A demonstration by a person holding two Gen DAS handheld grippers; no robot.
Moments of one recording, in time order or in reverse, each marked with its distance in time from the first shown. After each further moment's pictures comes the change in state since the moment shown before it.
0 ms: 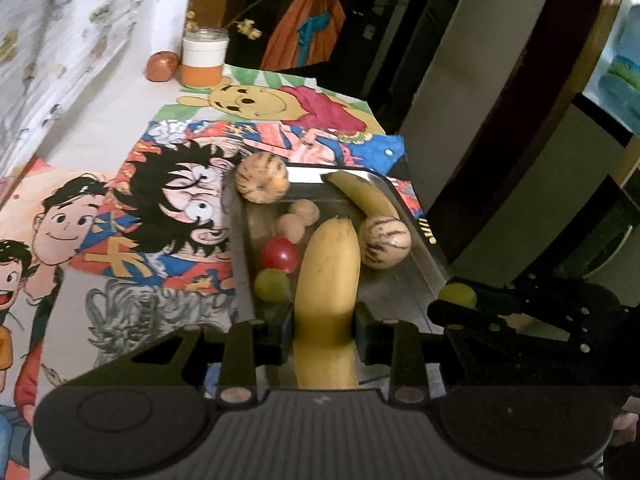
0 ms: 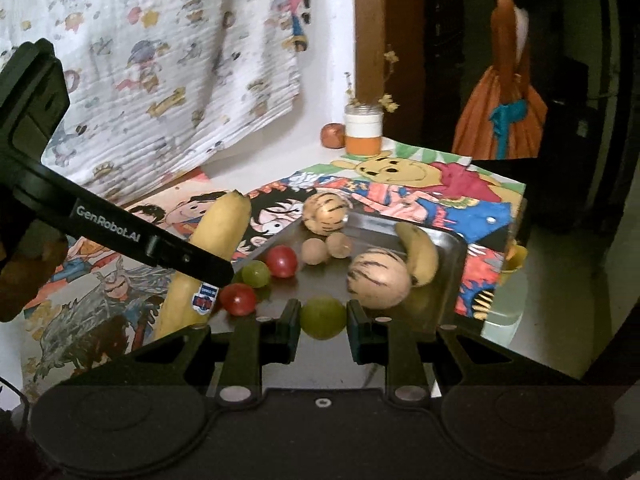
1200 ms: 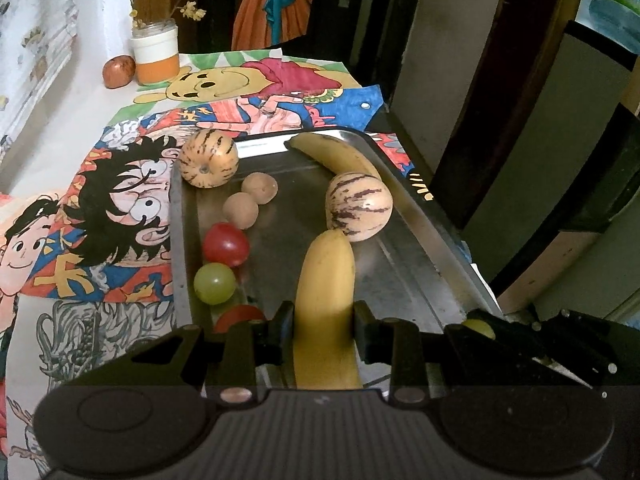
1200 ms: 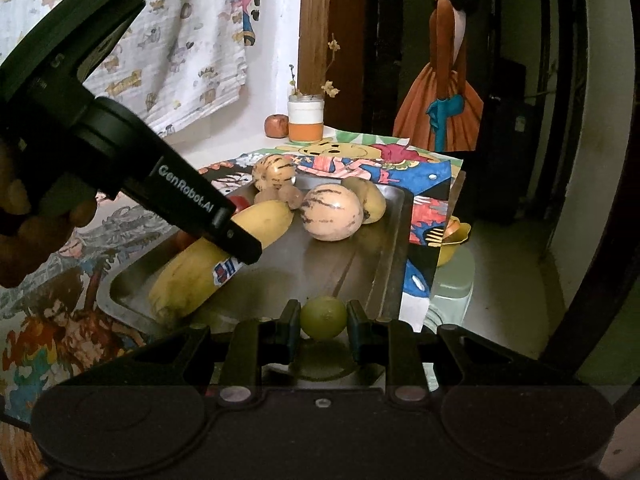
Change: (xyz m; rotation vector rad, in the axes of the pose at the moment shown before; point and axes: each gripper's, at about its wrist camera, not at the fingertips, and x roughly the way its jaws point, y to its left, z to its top) left arm 0.054 -0.042 -0.009 0.148 0.063 0.078; right arm -0.003 0.014 -0.067 0.038 -0.042 -0.190
